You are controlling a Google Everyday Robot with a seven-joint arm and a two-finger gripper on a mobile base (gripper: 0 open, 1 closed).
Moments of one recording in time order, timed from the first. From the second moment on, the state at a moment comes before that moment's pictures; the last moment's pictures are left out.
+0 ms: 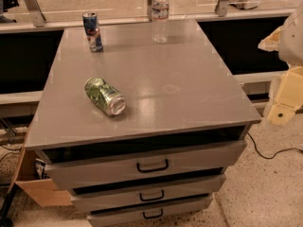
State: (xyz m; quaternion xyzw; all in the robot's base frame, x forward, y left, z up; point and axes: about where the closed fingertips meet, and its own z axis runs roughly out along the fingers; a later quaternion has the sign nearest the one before) arm 0.438 -0.216 0.977 -0.60 0.78 -0.04 0.16
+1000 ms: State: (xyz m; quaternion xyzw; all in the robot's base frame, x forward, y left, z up) arm 0.501 -0.159 0.942 -0.58 0.79 -0.01 0.18
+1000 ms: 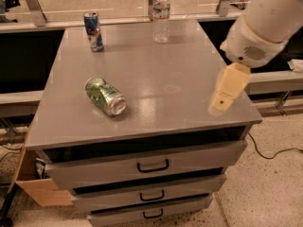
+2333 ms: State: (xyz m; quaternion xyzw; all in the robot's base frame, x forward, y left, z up) arm 0.576 0.010 0.909 -0.50 0.83 0.13 0.20
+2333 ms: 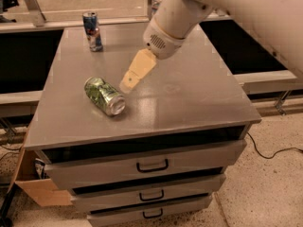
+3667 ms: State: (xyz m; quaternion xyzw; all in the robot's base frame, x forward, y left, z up) arm 0.599 0.124 0.842 -0.47 0.86 0.14 0.12
